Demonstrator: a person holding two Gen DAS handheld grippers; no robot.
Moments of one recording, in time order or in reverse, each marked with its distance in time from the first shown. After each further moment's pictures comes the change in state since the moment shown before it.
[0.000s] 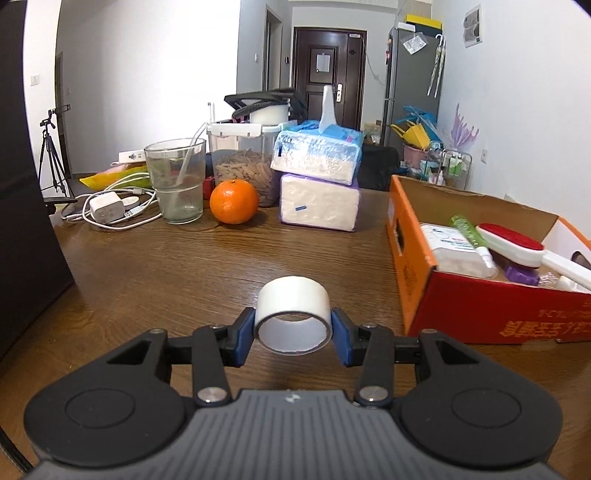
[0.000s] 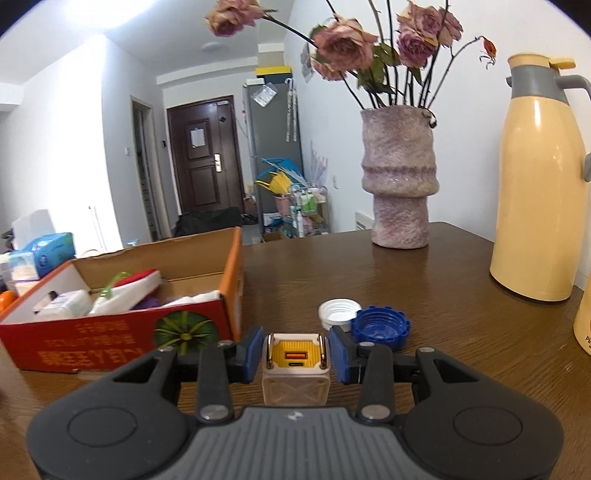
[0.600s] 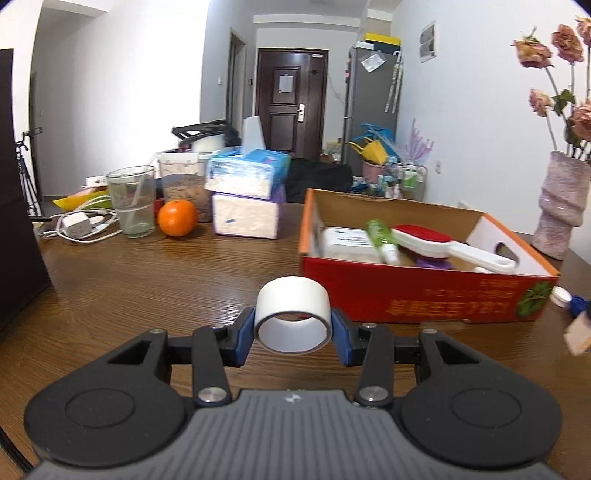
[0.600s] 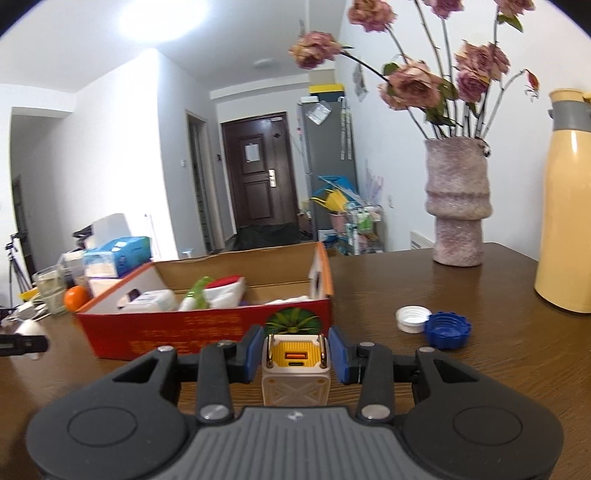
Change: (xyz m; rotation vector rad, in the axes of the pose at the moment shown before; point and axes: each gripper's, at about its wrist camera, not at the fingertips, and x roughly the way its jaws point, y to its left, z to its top) left arm -0.066 -0.061 -0.024 0.045 -0.066 -0.117; right arm -0.053 0.045 -0.011 -0.049 -0.058 0.177
